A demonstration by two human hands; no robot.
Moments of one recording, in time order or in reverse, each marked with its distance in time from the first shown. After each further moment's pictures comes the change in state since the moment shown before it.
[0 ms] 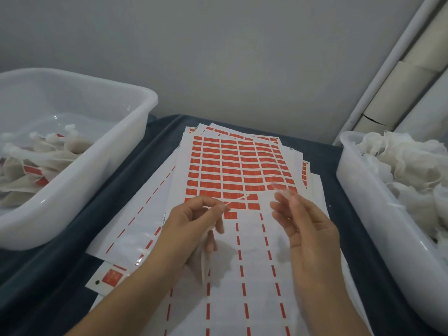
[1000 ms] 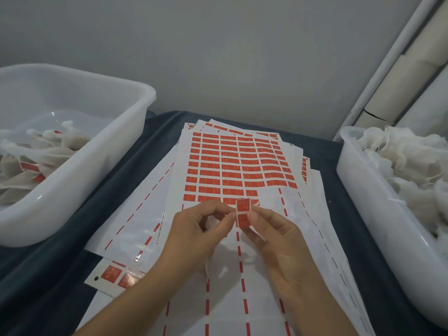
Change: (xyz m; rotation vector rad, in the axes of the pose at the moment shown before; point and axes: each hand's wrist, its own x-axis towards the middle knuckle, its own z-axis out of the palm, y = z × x) left_hand -0.008 -0.011 0.008 0.277 0.017 0.343; right_hand -0.011 0.010 0.016 0.063 -0.246 0.337
